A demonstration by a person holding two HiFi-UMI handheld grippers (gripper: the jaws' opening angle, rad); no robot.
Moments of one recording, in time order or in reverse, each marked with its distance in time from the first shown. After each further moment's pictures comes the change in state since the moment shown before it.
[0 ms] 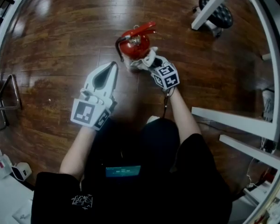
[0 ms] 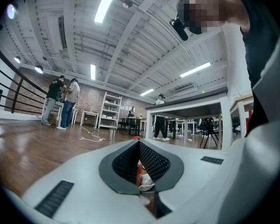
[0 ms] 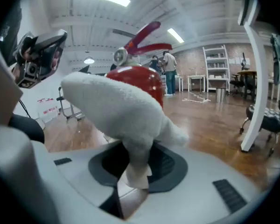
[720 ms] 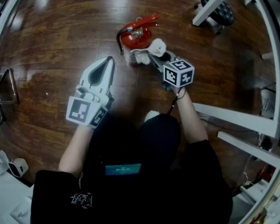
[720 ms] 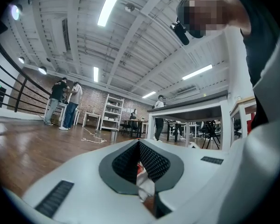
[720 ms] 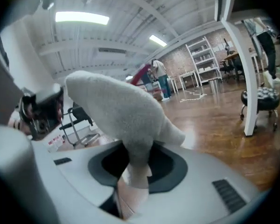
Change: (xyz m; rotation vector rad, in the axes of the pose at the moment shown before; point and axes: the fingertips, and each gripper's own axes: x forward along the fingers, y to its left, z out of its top) left arm -0.019 0.007 0.006 -0.020 -0.041 0.022; right arm -0.061 0.016 0.067 0.264 -0.132 0.059
